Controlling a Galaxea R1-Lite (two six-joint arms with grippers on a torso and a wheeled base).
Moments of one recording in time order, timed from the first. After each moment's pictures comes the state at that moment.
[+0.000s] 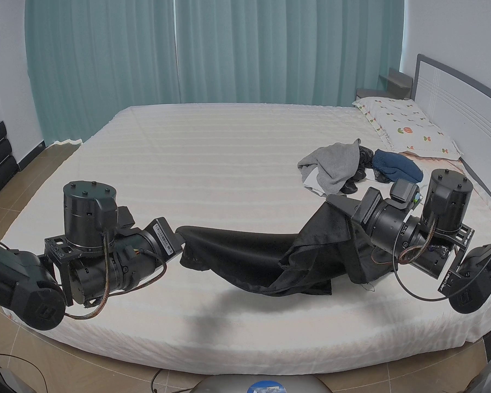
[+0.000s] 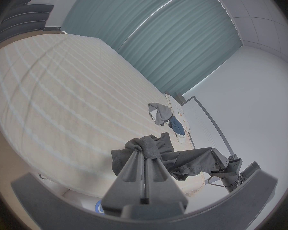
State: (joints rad) left arm -0.53 1.65 -0.62 -0.64 0.03 -0.86; right arm 0.54 1.76 -0.61 -1.10 0.06 0.84
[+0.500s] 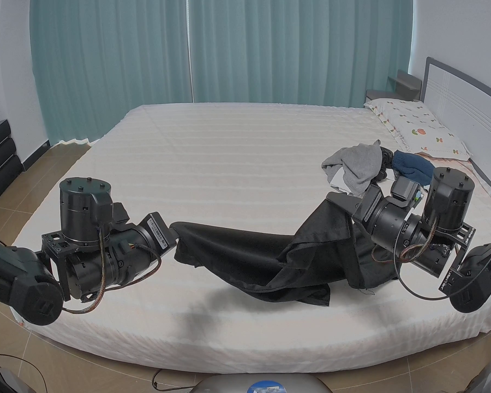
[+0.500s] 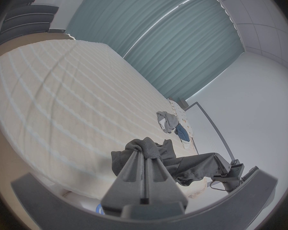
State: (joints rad) left arm -0.49 1.65 -0.63 -0.64 0.03 -0.86; right arm 0.54 1.75 -0.61 -1.10 0.07 0.84
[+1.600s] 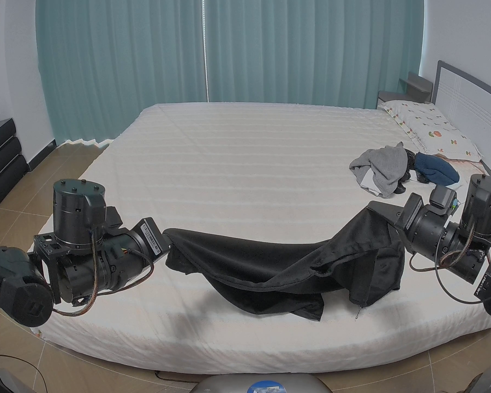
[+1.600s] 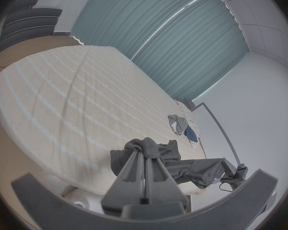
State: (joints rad) left arm -0.51 1.59 -0.61 -0.54 0.05 -0.86; right arm 0.44 1.54 -0.45 -0.97 0.06 0.82
